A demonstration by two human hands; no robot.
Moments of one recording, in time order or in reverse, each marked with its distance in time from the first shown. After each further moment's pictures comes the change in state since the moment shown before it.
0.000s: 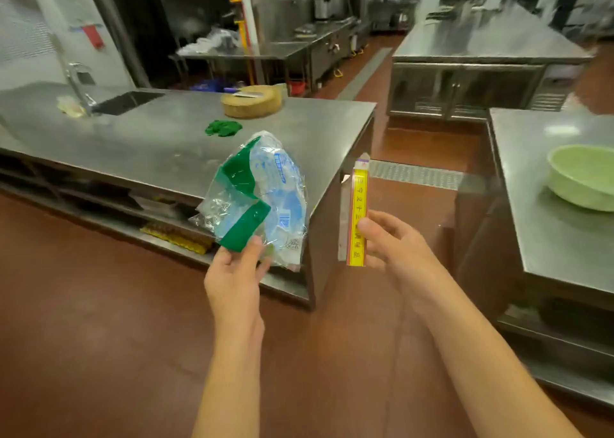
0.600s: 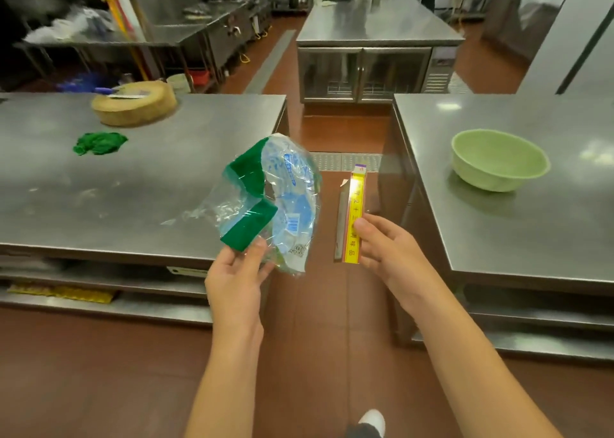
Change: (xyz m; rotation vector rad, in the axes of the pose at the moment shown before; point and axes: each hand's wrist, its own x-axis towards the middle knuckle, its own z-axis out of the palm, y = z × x) left_hand 0.068 -0.075 0.180 0.038 -0.308 -0.138; right_hand 0.119 -0.014 -0.126 0.034 0.285 0.034
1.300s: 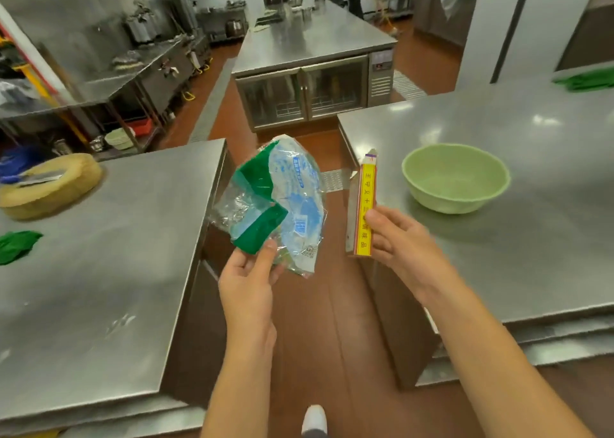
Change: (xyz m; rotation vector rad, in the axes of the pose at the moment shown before) left_hand 0.121 -0.051 0.230 0.046 -0.238 -0.023; right_hand 0.168 -0.074 -0.142 0.136 0.218 -0.100
